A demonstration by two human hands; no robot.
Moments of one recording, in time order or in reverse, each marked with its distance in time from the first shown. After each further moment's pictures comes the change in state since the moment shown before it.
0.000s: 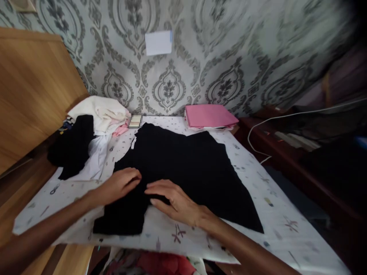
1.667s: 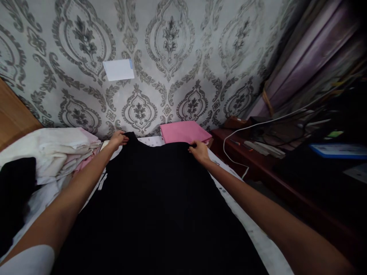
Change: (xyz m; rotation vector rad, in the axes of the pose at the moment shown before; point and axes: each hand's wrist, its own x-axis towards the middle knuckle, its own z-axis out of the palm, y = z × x) left_hand 0.332 -0.090 -0.084 -0.576 0.419 -0.432; right_hand 0.015 0.239 -0.232 -0.361 0.878 0.839
